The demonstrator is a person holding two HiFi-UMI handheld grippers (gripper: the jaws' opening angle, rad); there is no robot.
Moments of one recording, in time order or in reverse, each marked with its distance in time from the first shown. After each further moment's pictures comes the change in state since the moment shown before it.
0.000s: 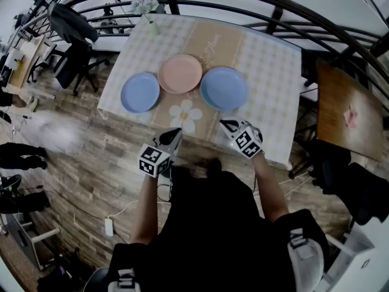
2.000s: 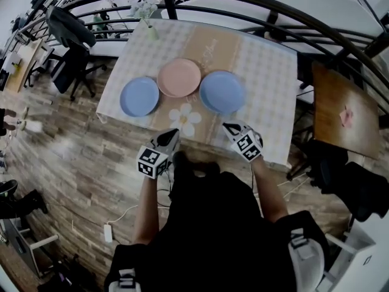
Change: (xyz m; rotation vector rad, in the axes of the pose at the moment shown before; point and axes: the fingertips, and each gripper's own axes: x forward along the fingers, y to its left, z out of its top) left arm -0.013 0.013 0.004 0.000 -0.045 0.015; right arm -0.006 0.001 -0.012 0.070 0.032 -0.069
